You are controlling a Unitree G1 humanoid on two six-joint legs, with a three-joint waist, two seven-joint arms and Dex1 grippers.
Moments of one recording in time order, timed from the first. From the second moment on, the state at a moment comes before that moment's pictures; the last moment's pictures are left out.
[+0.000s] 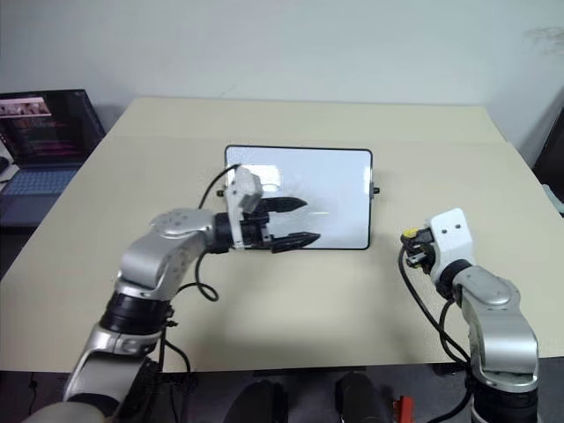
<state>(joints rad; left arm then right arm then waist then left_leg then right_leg) -0.65 0.42 -0.17 -0.04 -0.38 0.54 -0.99 -0.16 -0.35 -0.21 -0.58 0.03 0.99 0.45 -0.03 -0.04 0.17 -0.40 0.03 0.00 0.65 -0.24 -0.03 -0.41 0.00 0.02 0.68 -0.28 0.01</state>
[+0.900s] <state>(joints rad) -0.71 0.33 -0.31 0.13 -0.22 0.30 -1.05 -0.37 -0.36 -0.27 -0.14 0.11 0.89 0.29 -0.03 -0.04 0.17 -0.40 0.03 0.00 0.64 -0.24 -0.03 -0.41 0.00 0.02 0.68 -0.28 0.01</state>
